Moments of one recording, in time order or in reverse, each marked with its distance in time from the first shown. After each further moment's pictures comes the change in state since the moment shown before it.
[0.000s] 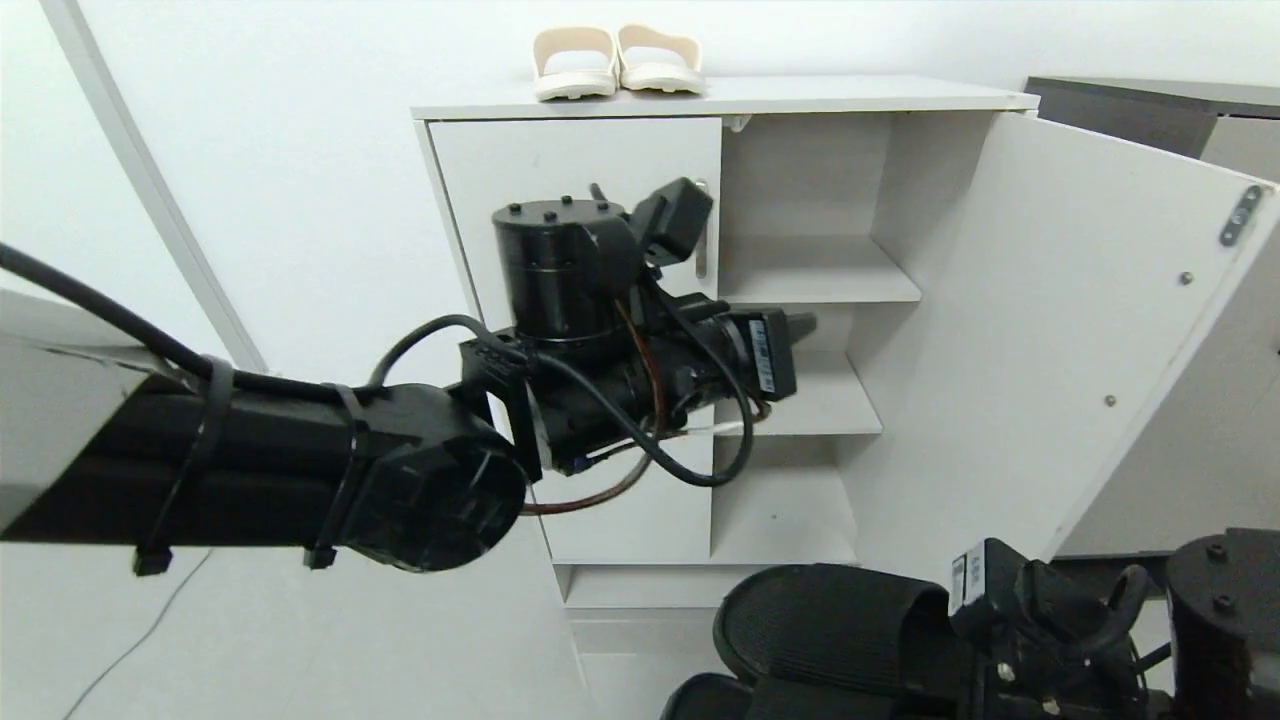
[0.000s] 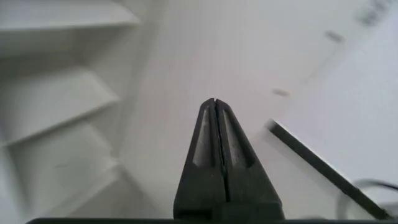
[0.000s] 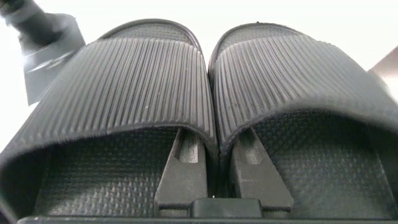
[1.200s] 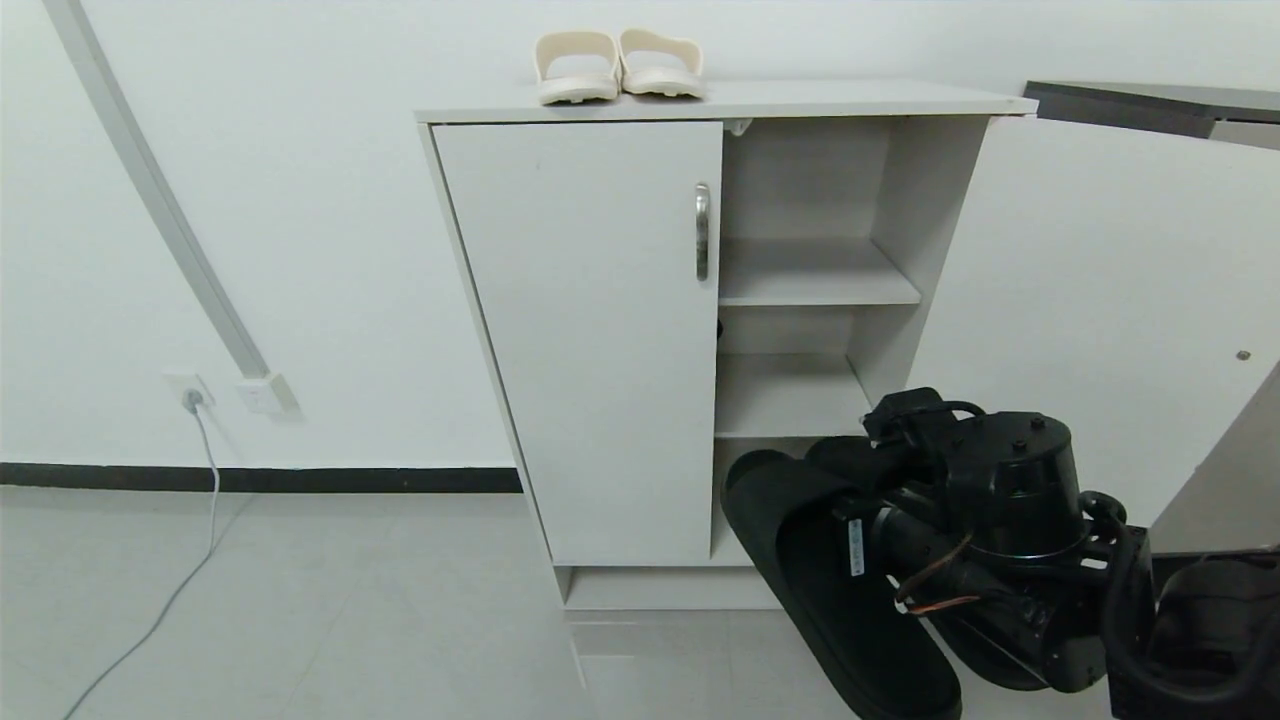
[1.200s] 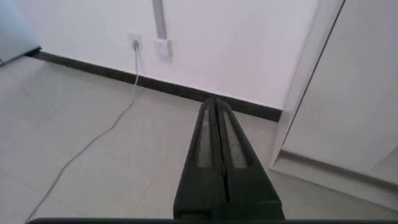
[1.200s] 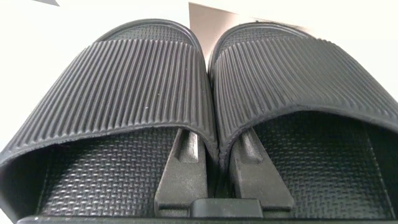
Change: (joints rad) left arm 0.752 -1.549 1.004 0.662 0.625 0.327; right arm -0.135 0.313 -0.291 -0.029 -0.593 0.205
